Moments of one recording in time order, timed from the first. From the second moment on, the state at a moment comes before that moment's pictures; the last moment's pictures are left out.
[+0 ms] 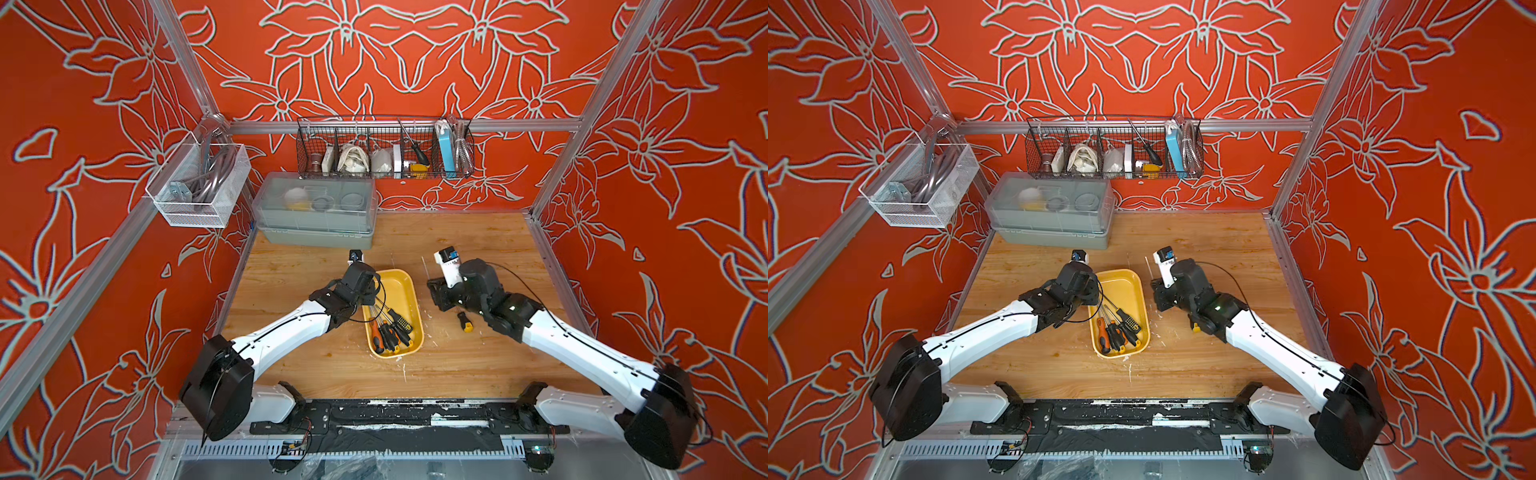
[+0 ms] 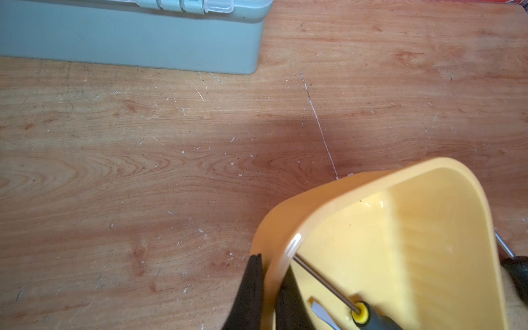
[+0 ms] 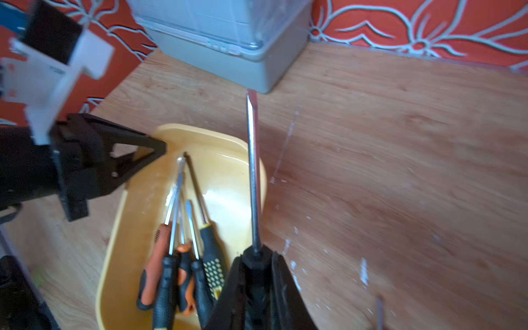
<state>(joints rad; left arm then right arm) -0.58 1.33 0.85 -0.31 -0.33 -0.48 0.69 1.13 0.89 -0.37 0.04 0.23</state>
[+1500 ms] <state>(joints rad) -0.58 1.33 0.85 -0.31 -0.33 -0.48 0.24 1.52 0.82 -0.56 -0.16 0.22</state>
